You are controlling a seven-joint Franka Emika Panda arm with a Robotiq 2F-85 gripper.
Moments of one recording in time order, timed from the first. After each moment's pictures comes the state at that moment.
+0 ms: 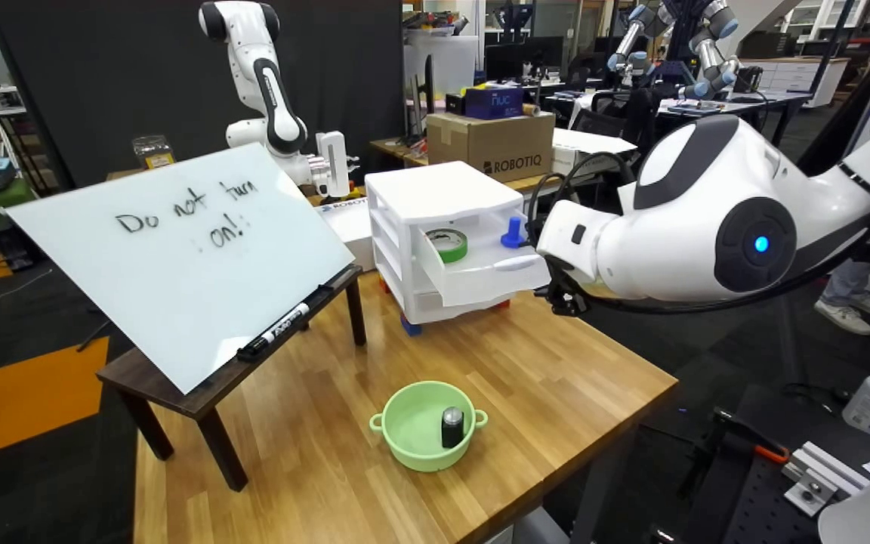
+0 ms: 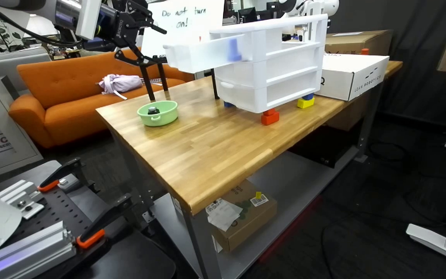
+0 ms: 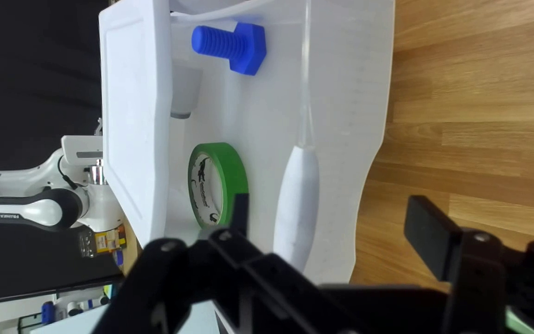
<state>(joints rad) 0.20 -0.29 0.05 -2.76 -1.90 2.55 0.65</state>
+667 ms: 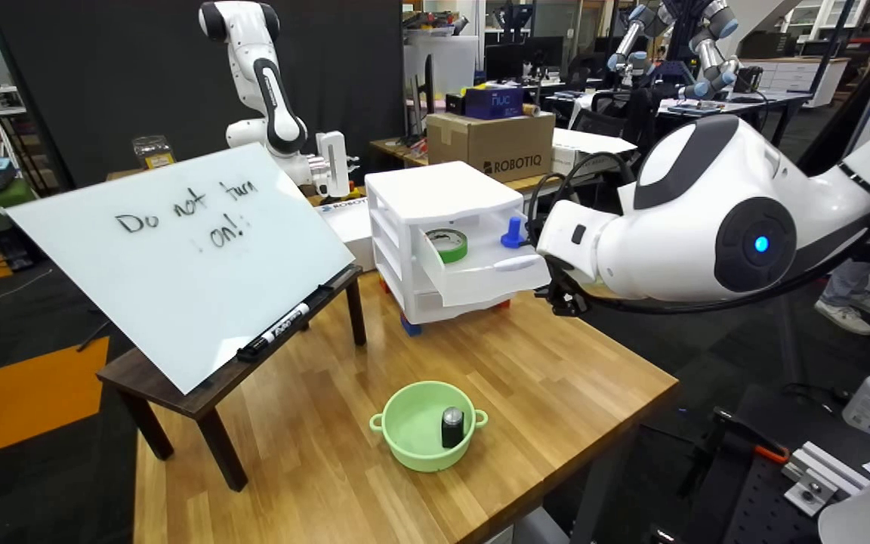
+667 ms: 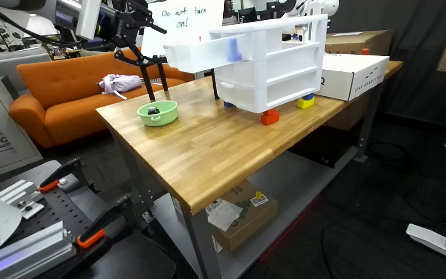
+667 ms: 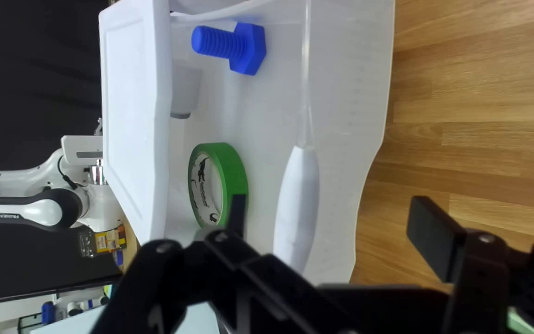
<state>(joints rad) 0.20 -0.29 0.05 -2.76 -1.90 2.55 0.65</state>
